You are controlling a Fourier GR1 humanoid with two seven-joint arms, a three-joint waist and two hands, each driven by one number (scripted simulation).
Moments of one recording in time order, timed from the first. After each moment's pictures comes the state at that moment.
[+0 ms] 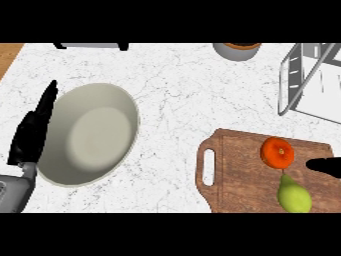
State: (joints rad) left arm -0.19 0.44 -0.15 -1.41 0.03 0.26 0.04; right arm -0.05 -0.90 0.18 -1.90 -0.08 -0.38 1.17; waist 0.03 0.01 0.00
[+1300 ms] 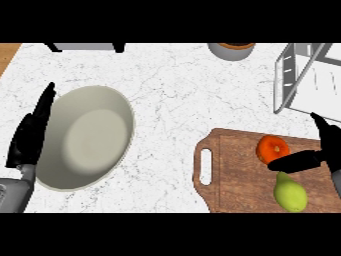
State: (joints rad) left arm -0.17 0.41 -0.11 -1.42 -0.01 0.24 0.05; right arm -0.25 -0.76 0.45 -1.72 0.10 -0.30 1.25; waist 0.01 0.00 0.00
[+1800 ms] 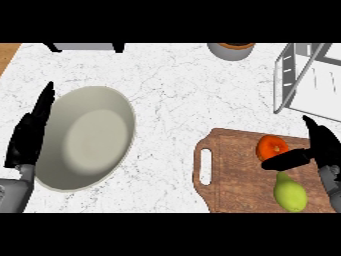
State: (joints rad) left arm -0.17 0.41 -0.09 -1.44 -0.02 0.23 0.07; right arm -0.27 -0.69 0.45 -1.63 0.12 -0.28 1.24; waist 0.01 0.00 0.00
